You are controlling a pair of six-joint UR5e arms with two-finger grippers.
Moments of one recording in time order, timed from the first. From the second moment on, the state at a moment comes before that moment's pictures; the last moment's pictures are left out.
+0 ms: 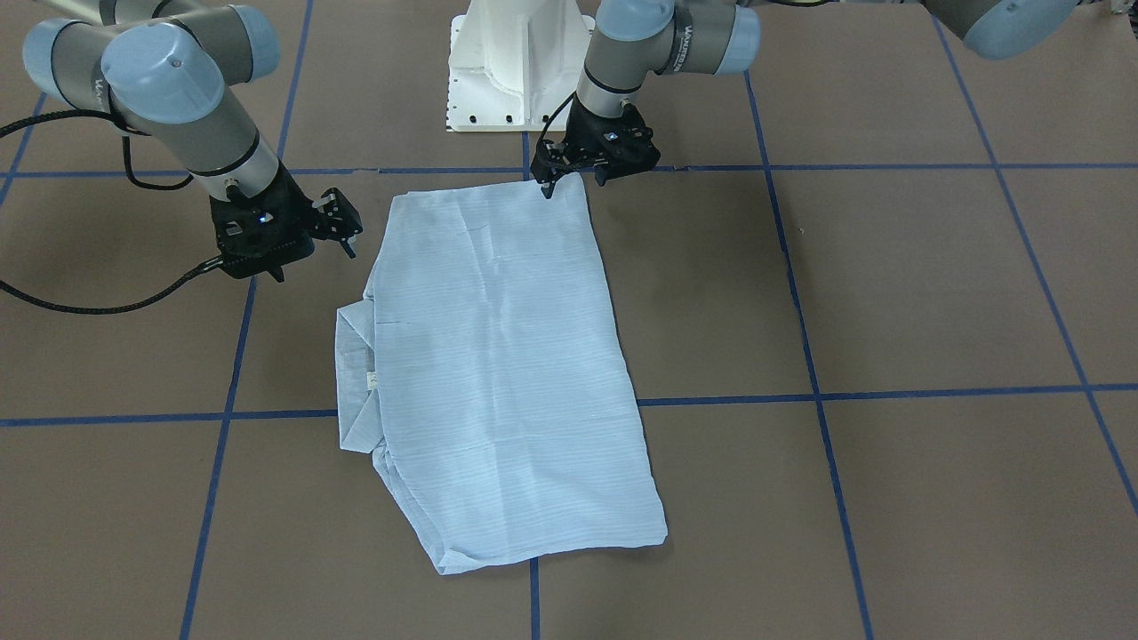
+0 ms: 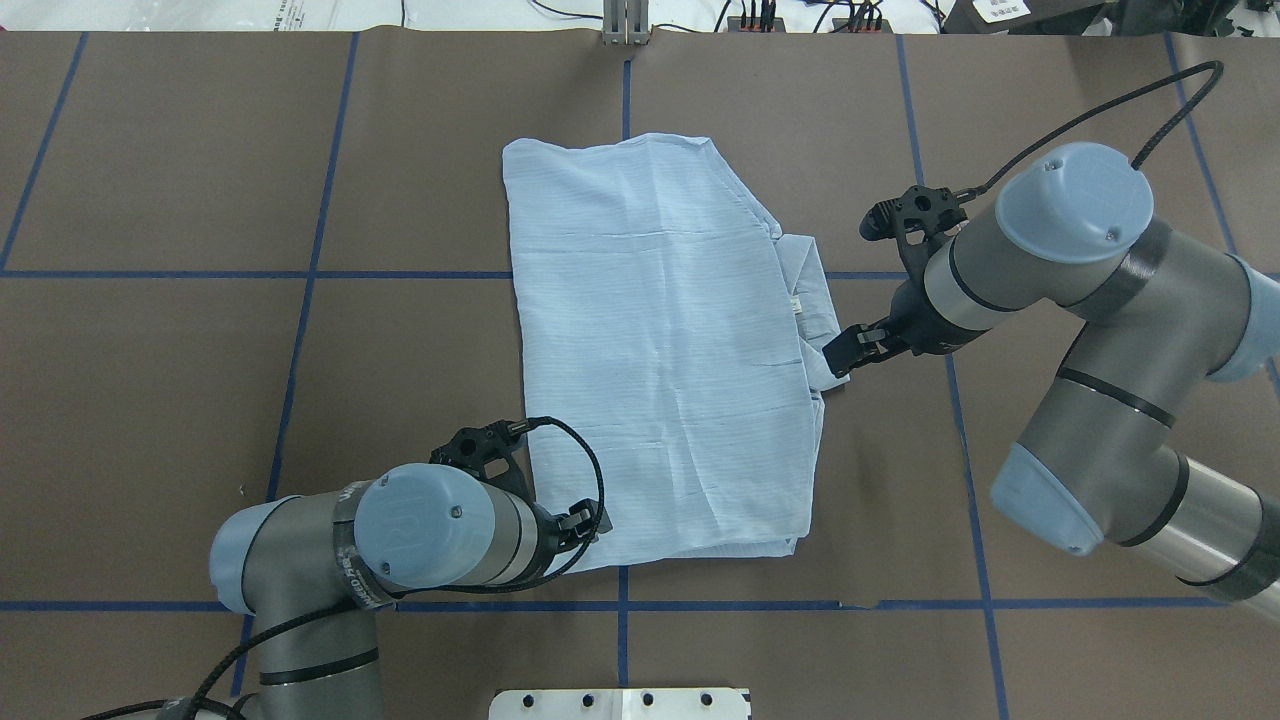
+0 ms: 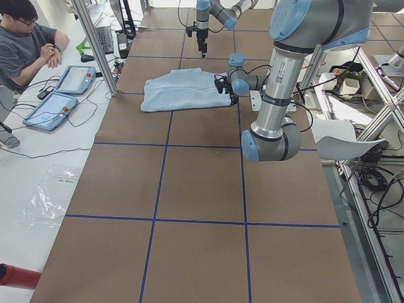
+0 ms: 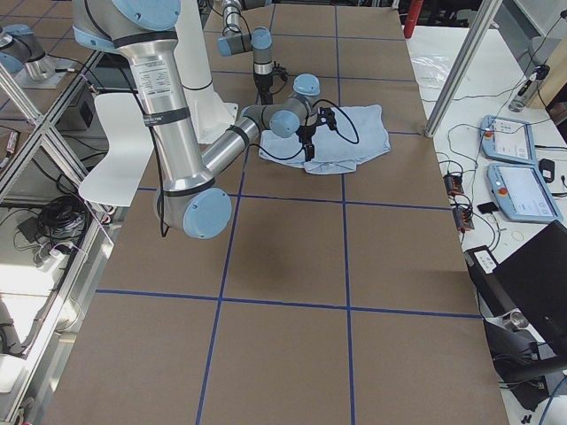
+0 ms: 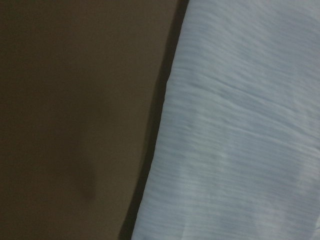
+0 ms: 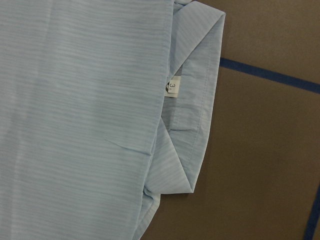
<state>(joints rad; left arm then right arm) -0.24 -2.07 -1.83 -1.79 -1.72 -1.81 0.71 -1.26 1.91 -1.46 2.06 0.78</state>
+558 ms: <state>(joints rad) -0.22 -2.07 -1.81 -1.80 -1.71 -1.80 0.71 -1.26 1.92 -1.46 2.06 0.78</state>
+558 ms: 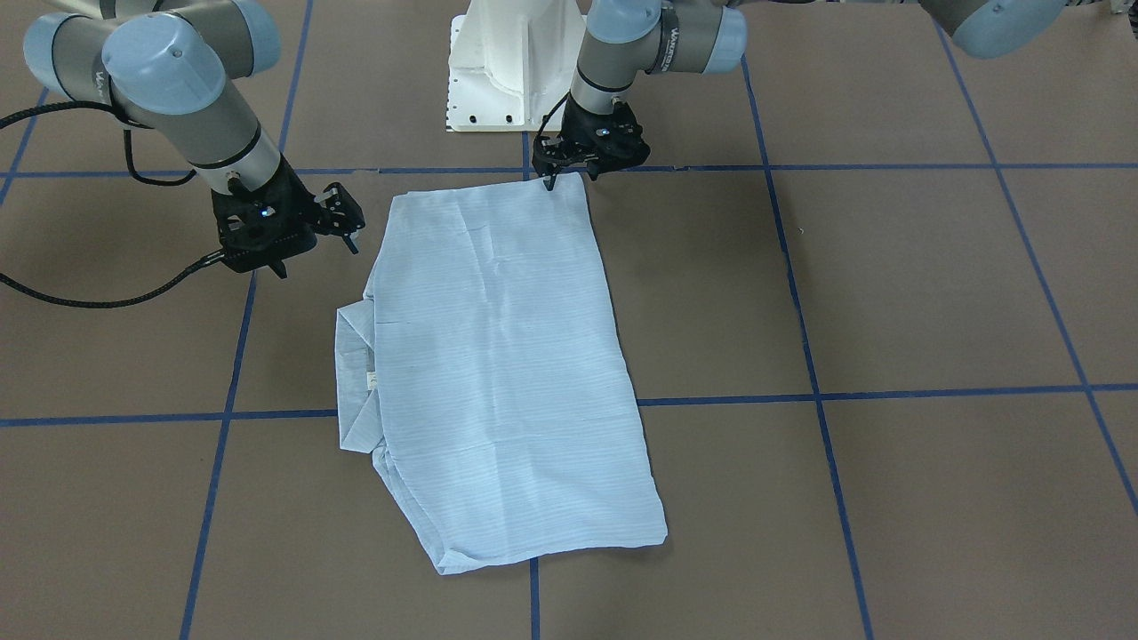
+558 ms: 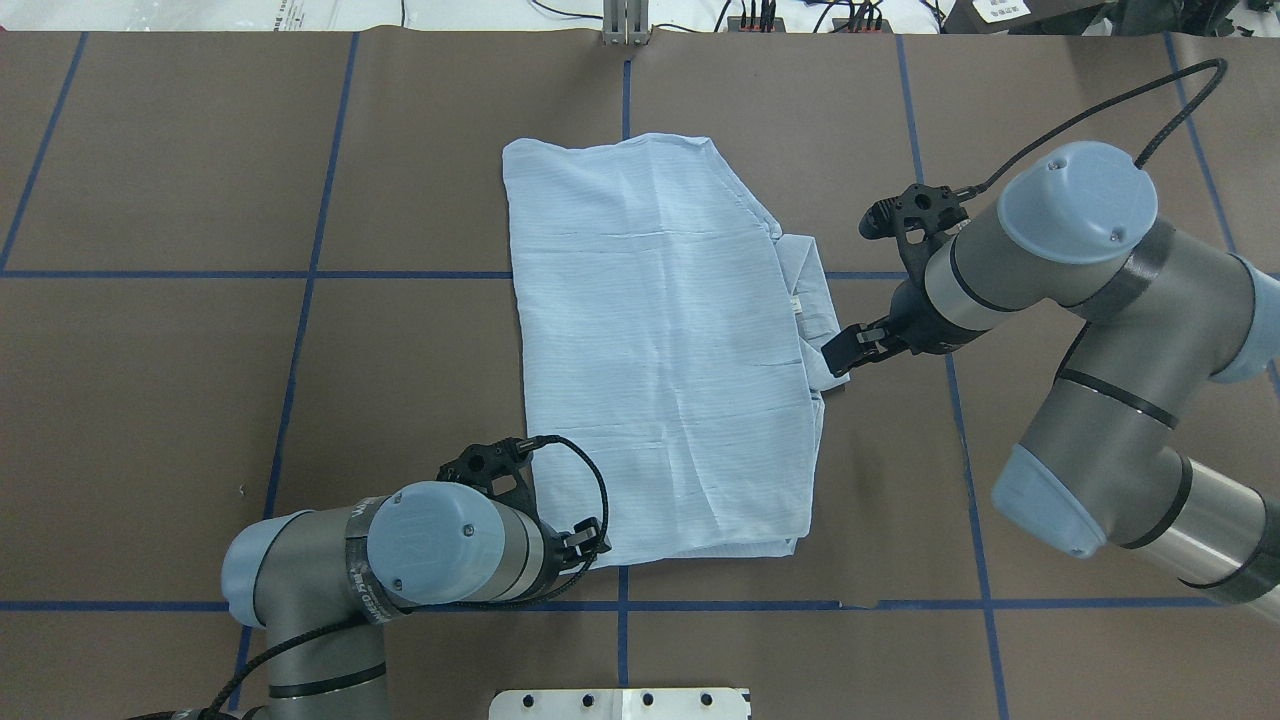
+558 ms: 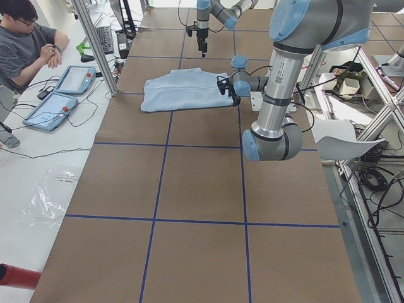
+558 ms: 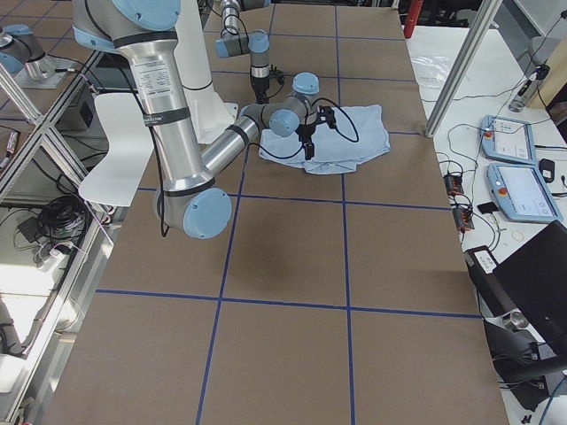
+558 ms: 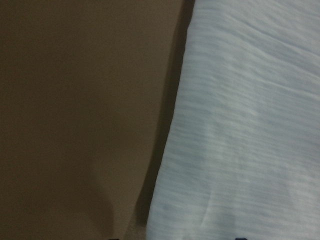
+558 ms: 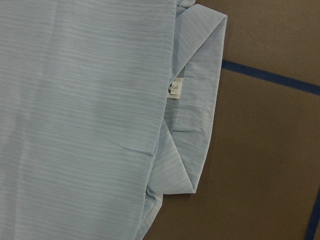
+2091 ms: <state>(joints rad) -0.23 -2.08 -1.81 -1.80 -1.71 -1.80 0.71 -1.27 1.93 -1.46 2.06 0.78</state>
